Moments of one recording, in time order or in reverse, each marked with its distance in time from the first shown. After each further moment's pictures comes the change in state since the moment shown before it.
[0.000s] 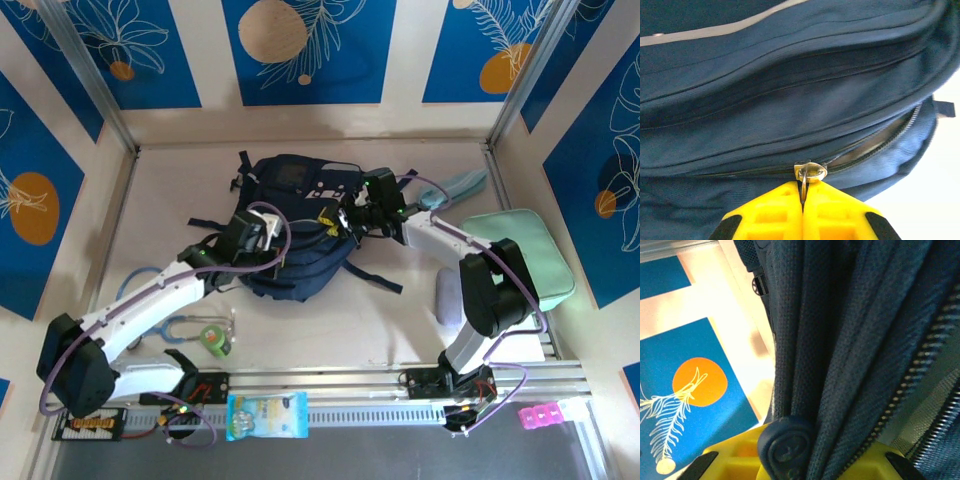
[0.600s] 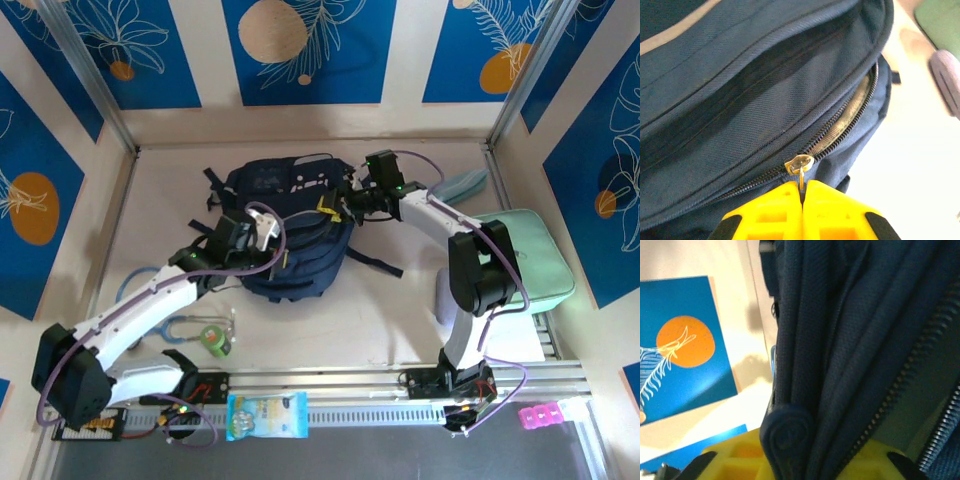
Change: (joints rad) left arm 0.004 -0.013 -0.021 0.074 0.180 0.060; right arm -0.073 0.158 0.222 -0.158 -0.158 -0.357
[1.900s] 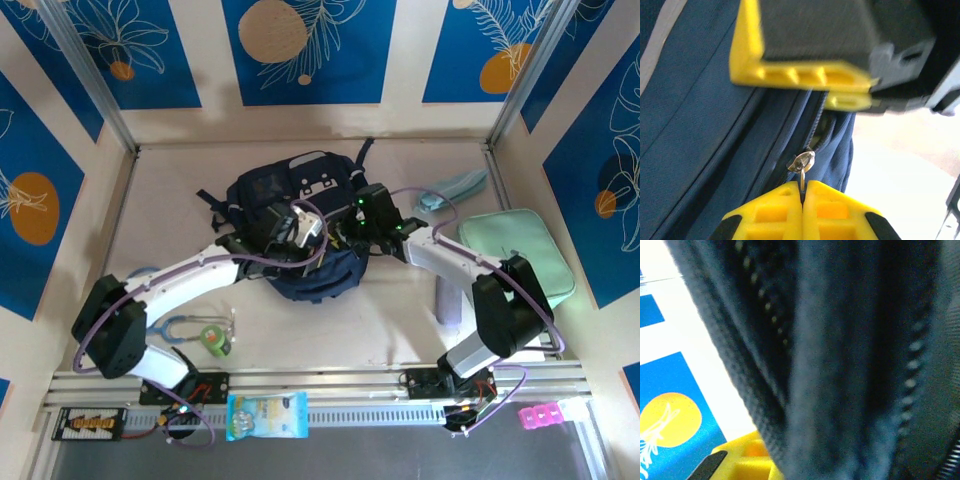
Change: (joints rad) left arm -0.115 0.254 0.129 0.112 0.016 0.043; right arm 0.172 -0.293 -0.330 0.108 0.439 0.437
